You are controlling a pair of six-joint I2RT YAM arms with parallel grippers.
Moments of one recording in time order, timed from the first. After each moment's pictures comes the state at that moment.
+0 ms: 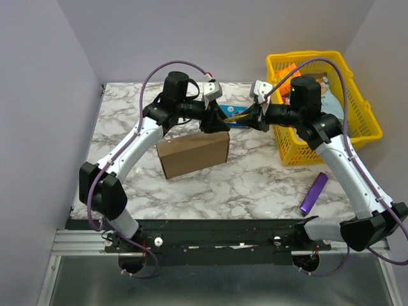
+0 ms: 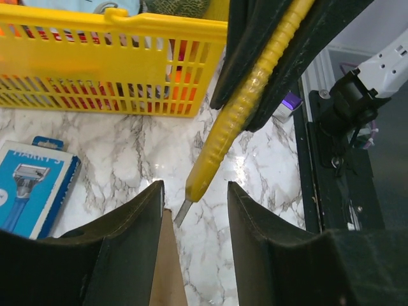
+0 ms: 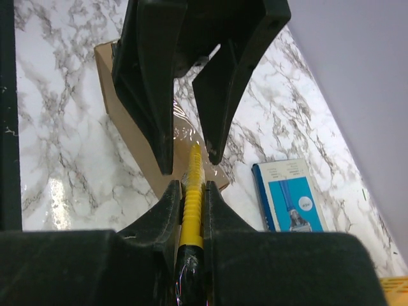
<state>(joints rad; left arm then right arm) -0.49 1.62 1.53 -0.29 1.01 0.19 0.41 1.30 1.46 -0.55 -0.76 -0.56</state>
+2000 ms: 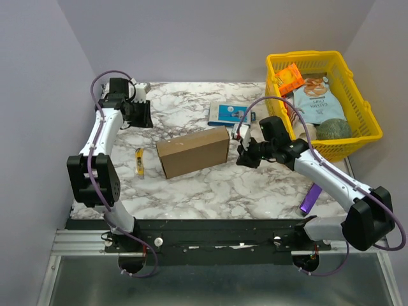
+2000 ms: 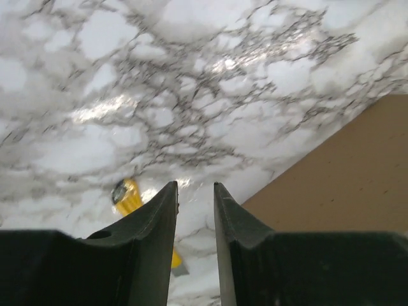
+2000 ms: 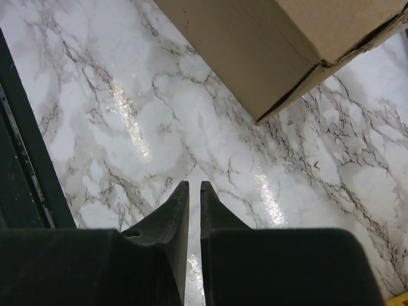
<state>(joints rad) 0.04 1.66 1.47 -0.76 0.36 0.13 0.51 1.29 0.98 -0.49 -0.53 -0.46</state>
